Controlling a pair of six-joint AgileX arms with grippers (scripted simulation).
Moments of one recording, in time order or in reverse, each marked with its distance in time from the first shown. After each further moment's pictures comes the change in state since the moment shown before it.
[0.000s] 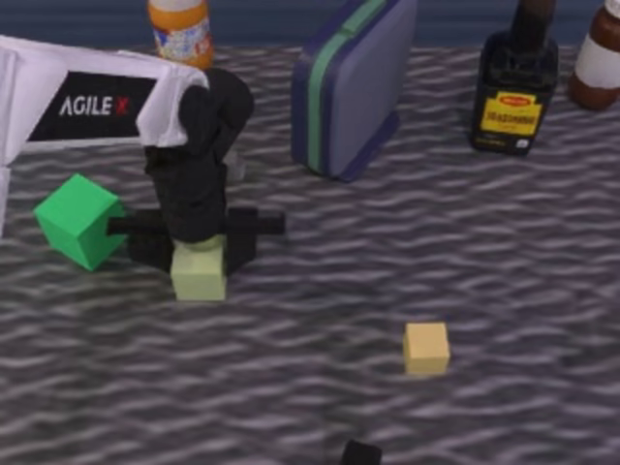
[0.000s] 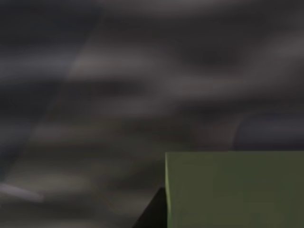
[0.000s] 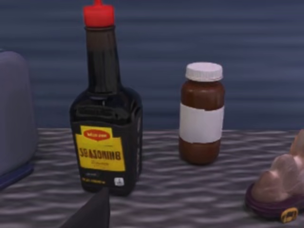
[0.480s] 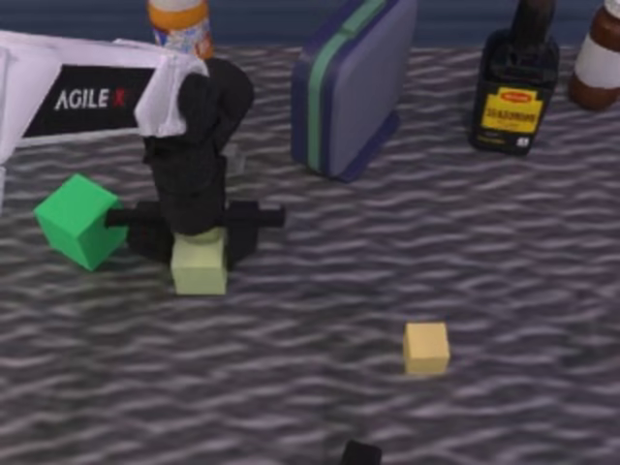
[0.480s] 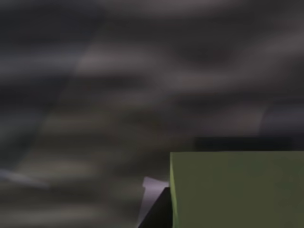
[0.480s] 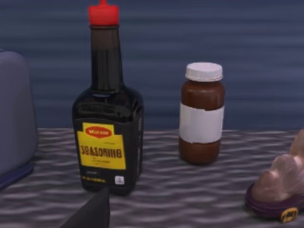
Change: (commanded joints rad) left arm 0.003 -0.039 0.036 -0.053 -0.010 0.006; right arm 0.000 0.000 0.000 0.000 0.000 0.000
